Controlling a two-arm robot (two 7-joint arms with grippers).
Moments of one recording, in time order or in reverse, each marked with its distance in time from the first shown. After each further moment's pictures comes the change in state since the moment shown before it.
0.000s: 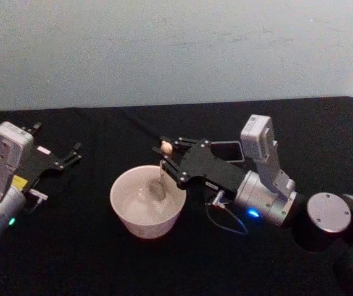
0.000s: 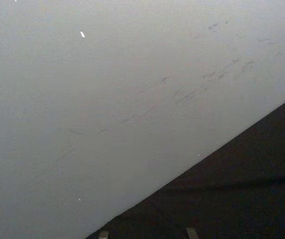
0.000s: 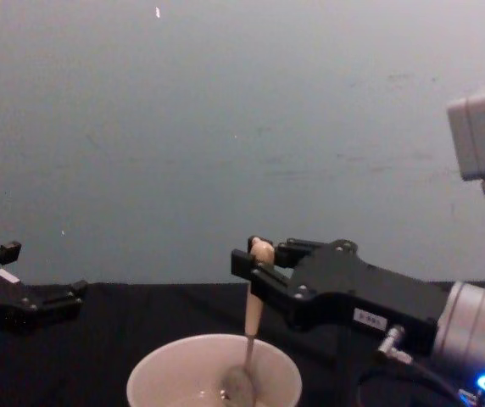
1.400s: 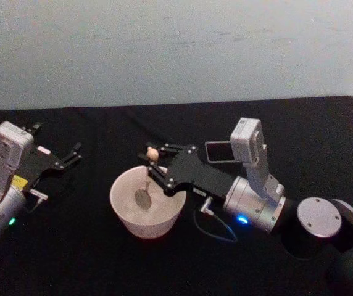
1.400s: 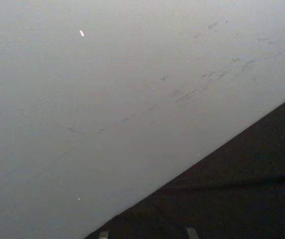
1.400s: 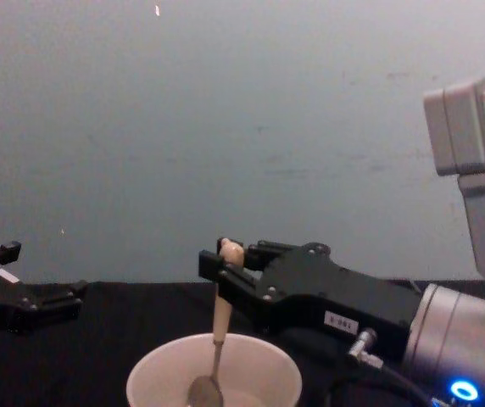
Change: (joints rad) left arm 0.000 0.000 0.000 0.000 0.000 0.000 0.000; right arm -0.017 -0.010 -0.030 -0.043 0.028 0.036 -0.009
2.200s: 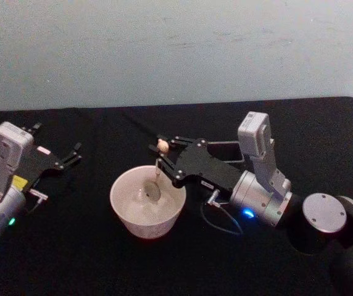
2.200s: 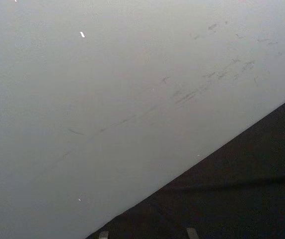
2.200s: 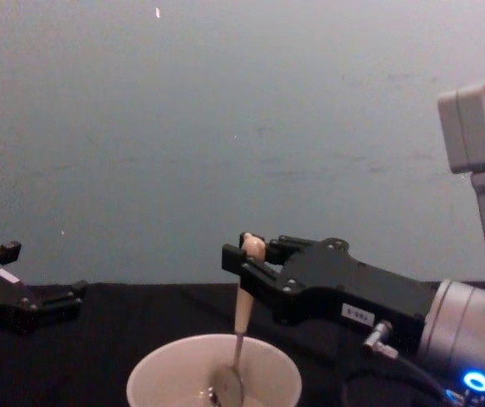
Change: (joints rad) left arm 0.000 0.000 0.000 0.000 0.000 0.000 0.000; right arm 0.007 -0.004 0.032 0.026 -0.012 -0.005 -0.008
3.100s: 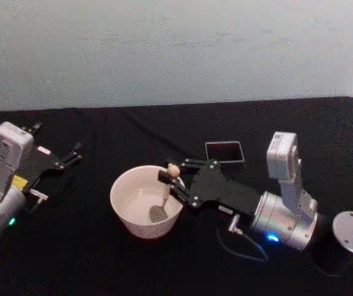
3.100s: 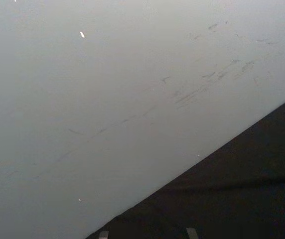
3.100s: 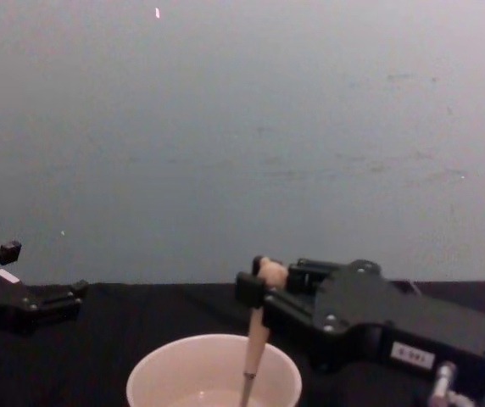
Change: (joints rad) left arm 0.000 0.000 0.000 0.000 0.000 0.000 0.000; right arm -0.114 0.117 0.005 -0.173 0.077 0.023 0.085
